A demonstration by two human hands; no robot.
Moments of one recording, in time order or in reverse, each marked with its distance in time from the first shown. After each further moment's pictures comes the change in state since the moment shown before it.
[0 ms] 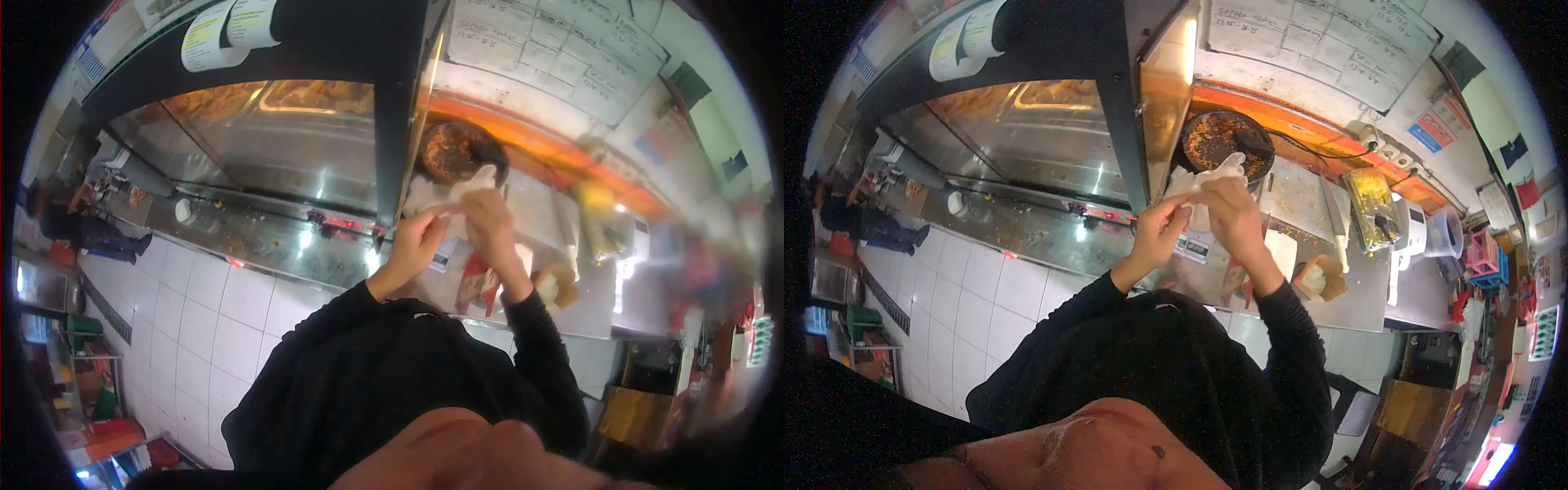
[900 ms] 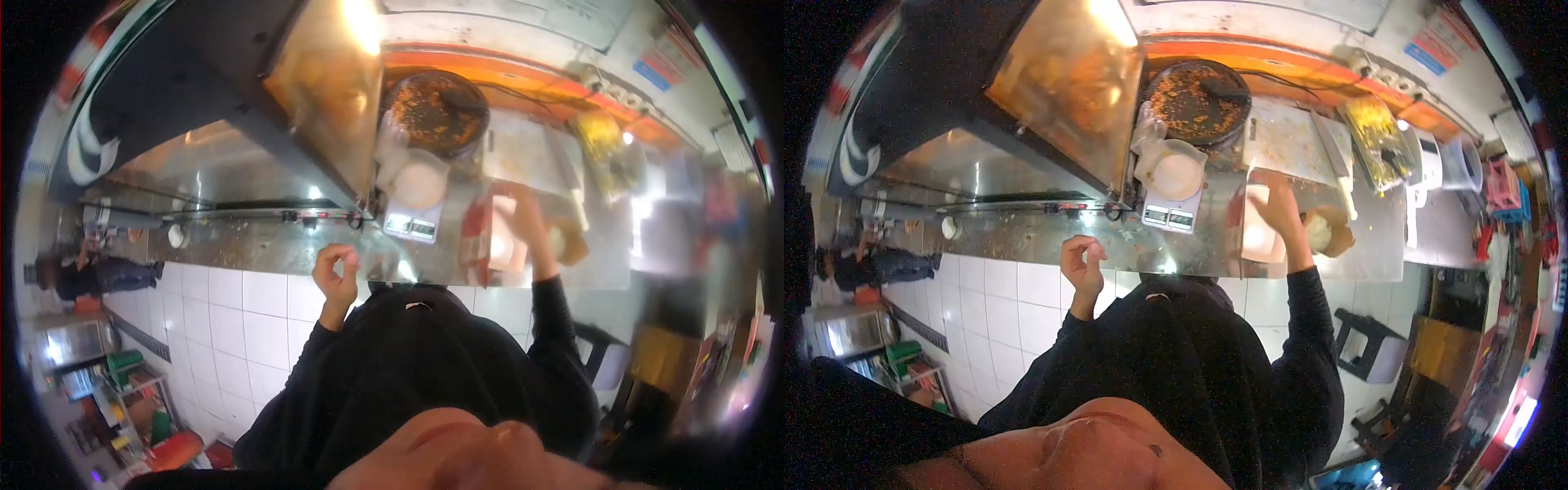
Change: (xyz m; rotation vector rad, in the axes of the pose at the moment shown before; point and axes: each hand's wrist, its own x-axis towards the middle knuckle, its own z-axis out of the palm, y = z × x) left_hand -0.075 -0.039 -0.038 0.157 0.297 0.122; right_hand -0.188 0.145 -0.025 0.108 -0.289 0.734
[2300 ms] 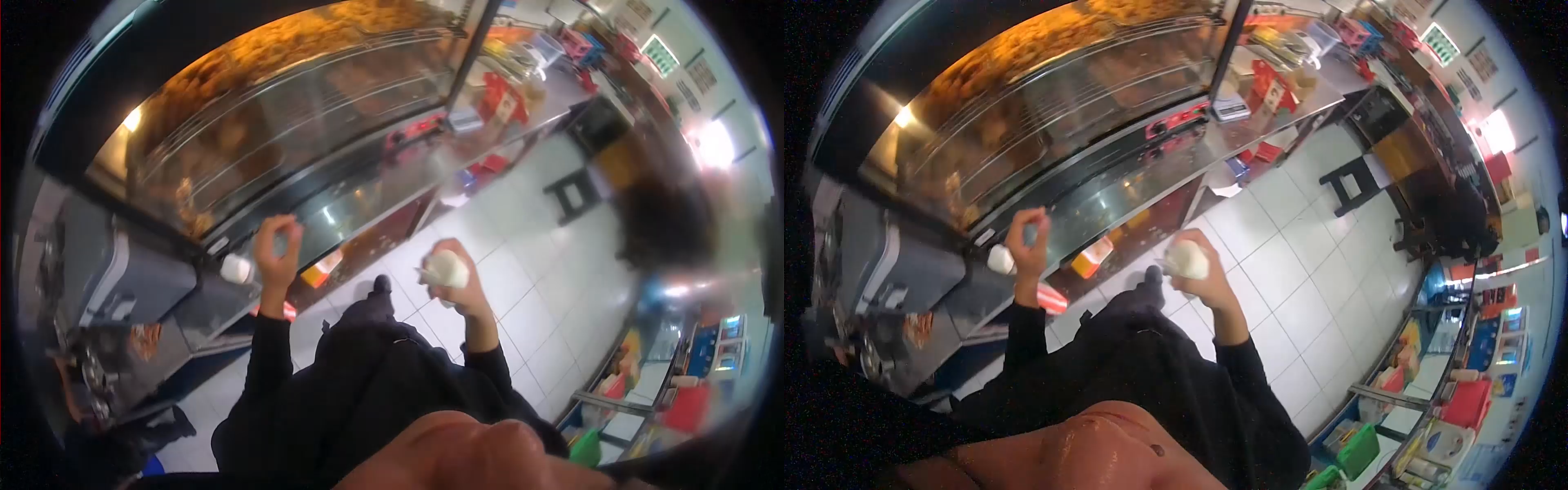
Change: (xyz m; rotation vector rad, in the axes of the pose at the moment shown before) left_hand 0.137 -0.126 -0.610 -0.150 -0.444 0.300; right_hand -0.168 -0.689 0.497 0.939 0.501 0.347
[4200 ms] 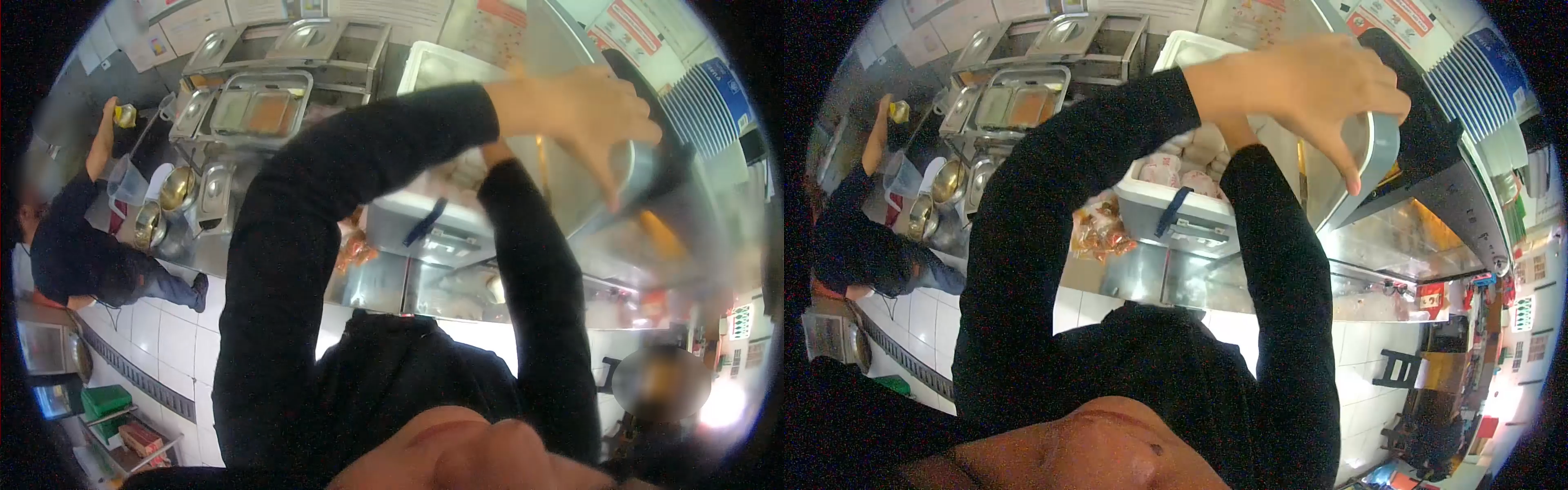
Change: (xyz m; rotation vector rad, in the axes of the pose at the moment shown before) left_hand 0.283 0.002 -0.477 0.510 -0.206 0.893; right_hand 0.387 0.111 0.723 -1.622 -0.297 -0.764
